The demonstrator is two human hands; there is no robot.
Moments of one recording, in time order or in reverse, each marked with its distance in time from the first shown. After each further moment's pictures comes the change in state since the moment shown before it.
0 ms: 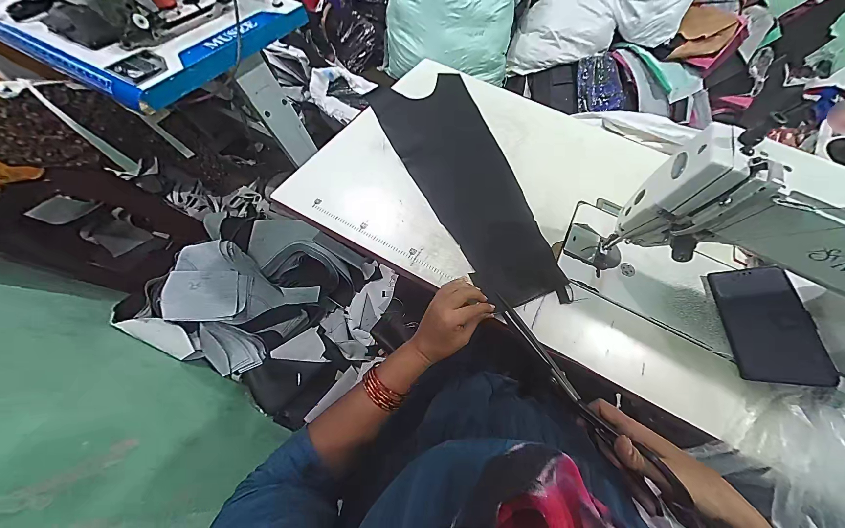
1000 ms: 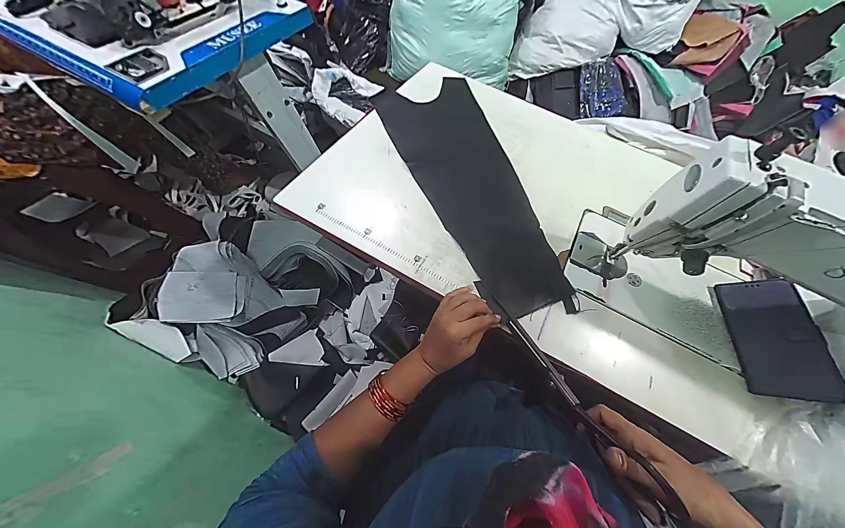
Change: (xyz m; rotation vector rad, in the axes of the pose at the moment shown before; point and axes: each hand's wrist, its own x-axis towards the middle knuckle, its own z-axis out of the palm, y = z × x) left_hand -0.004 -0.004 0.007 0.010 0.064 0.038; right_hand 0.012 -0.011 0.005 0.001 0.046 0.051
